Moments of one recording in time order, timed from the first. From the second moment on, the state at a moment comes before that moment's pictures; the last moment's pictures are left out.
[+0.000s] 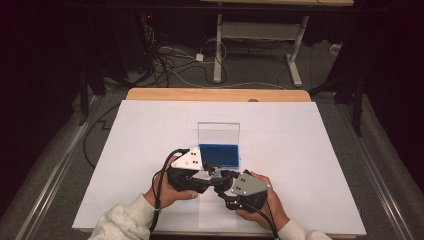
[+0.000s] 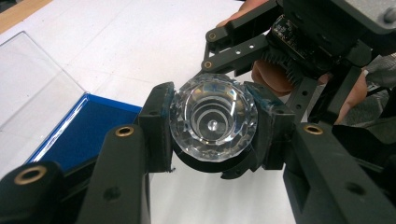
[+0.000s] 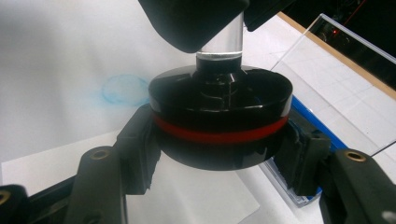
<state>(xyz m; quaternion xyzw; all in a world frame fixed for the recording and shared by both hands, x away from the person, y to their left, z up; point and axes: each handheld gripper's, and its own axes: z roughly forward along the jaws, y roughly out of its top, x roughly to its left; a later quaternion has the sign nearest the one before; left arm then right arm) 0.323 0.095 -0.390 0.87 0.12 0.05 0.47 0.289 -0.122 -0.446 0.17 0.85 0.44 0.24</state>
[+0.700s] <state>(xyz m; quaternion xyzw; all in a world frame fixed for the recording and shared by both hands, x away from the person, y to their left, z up) 0.322 0.095 -0.390 0.87 0.11 0.05 0.47 0.290 -0.125 -0.445 0.17 0.85 0.45 0.23</state>
